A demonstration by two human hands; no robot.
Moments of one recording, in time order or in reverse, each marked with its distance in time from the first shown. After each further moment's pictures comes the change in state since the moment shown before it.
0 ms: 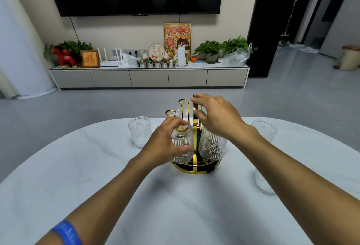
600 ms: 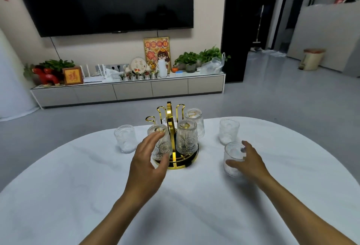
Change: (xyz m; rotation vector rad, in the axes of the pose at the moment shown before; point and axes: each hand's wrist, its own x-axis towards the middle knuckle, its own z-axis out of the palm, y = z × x) left_hand -0.091 0.064 0.016 -0.052 0.330 0.051; right_hand -0.186 0.104 0.007 0.524 -0.013 0.826
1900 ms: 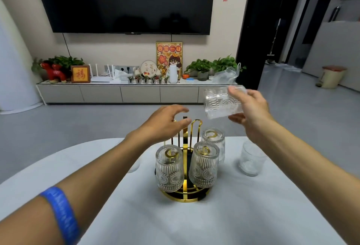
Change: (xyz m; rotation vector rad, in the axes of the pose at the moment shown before) left_hand 0.193 -0.033 0.010 0.224 -0.445 -0.005; right_hand 0.091 -0.202 -0.005 0.761 0.063 -0.111
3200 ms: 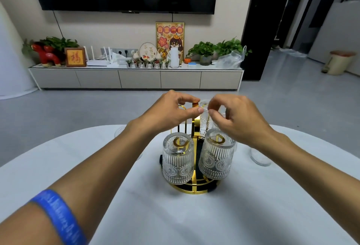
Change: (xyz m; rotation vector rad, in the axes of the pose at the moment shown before) left_hand 0.016 -0.038 0.016 -0.270 0.019 0.042; right_hand -0.009 0.056 0.031 -1.072 -0.332 -0.834
